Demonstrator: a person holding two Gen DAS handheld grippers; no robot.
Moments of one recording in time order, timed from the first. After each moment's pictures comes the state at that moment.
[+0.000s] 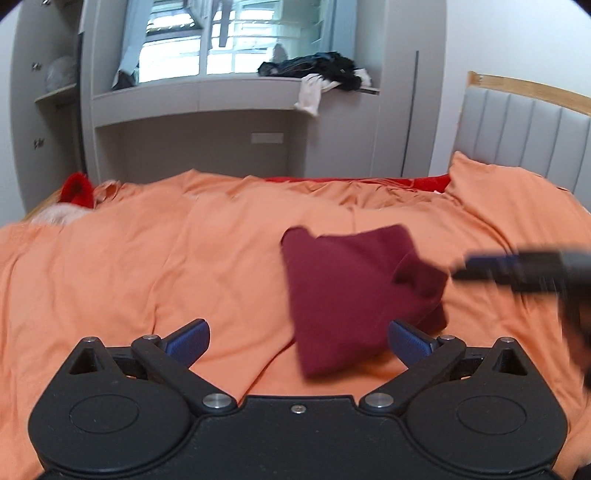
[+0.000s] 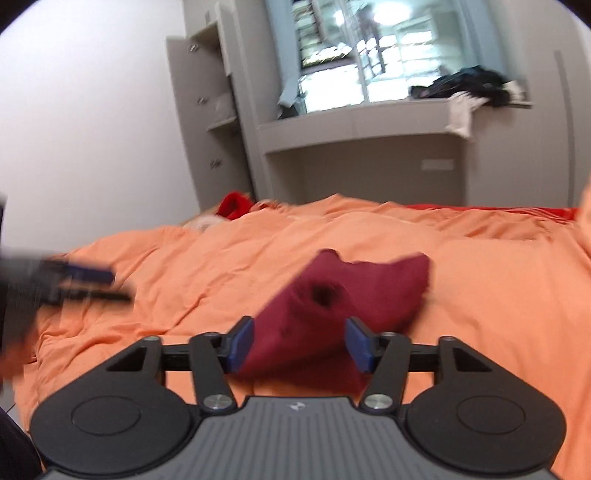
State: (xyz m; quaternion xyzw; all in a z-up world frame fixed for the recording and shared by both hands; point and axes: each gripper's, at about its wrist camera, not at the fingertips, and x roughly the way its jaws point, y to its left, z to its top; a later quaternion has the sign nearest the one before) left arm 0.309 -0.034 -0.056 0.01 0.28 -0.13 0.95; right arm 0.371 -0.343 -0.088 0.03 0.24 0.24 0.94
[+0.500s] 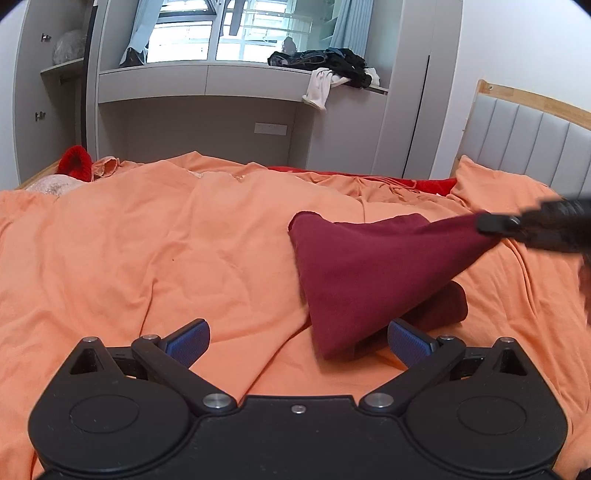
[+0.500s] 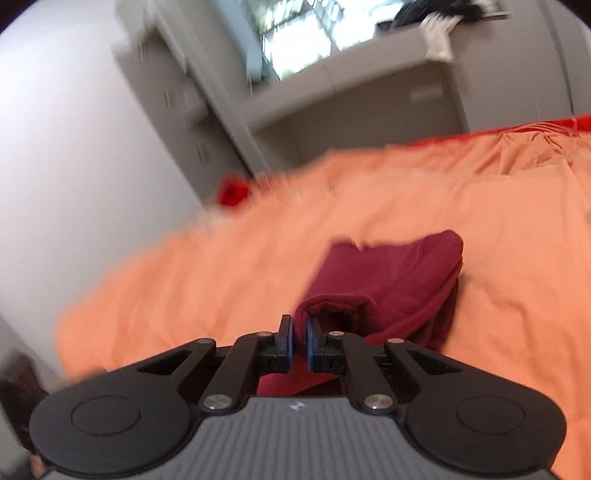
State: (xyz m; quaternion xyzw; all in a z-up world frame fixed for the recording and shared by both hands) left arm 0.333 -0.023 -0.088 -0.03 0.29 -0.14 0.95; right arm 0.399 -0.385 -0.093 0.23 0.27 0.25 0.90
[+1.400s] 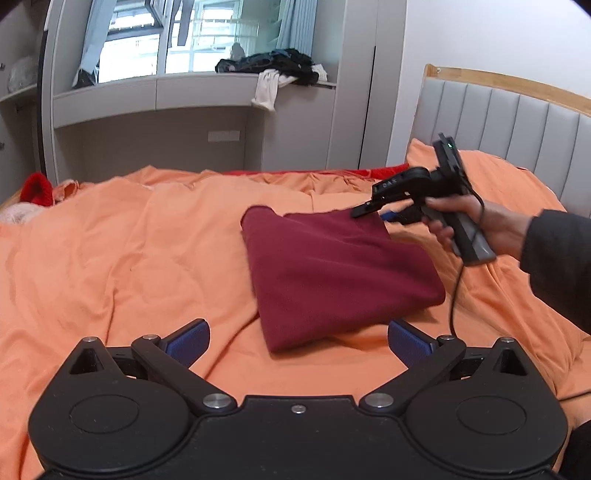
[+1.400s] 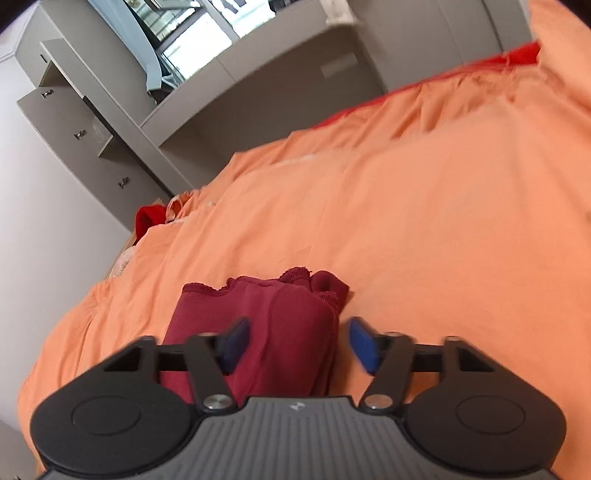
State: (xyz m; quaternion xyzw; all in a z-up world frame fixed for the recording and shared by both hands) left arm 0.308 -0.045 -0.093 0.01 0.28 -0.21 0.94; right arm 0.605 -0.433 -0.150 0.25 0.37 0.15 0.88
